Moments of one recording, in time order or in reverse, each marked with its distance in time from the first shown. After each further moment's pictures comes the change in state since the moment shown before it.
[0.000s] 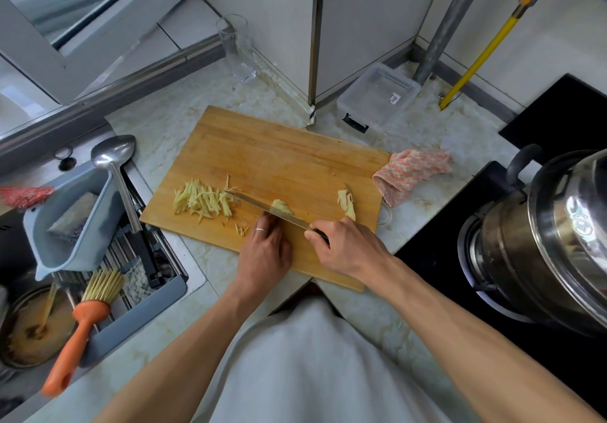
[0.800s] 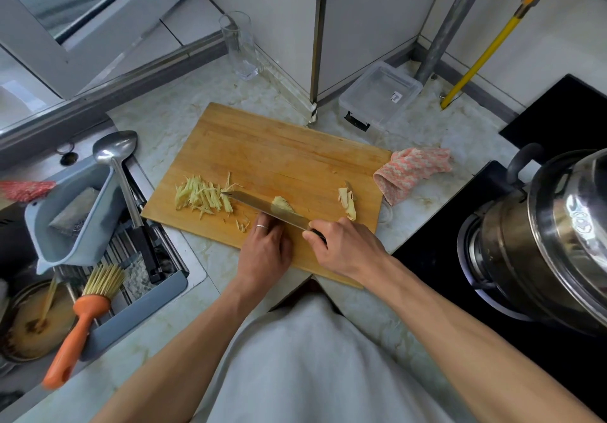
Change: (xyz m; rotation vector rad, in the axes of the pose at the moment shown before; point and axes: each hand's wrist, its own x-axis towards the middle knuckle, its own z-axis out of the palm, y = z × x) left_hand -0.002 0.004 -0.001 0.008 0.030 -0.017; right_hand -0.001 0.000 0.006 -0.049 0.009 -0.019
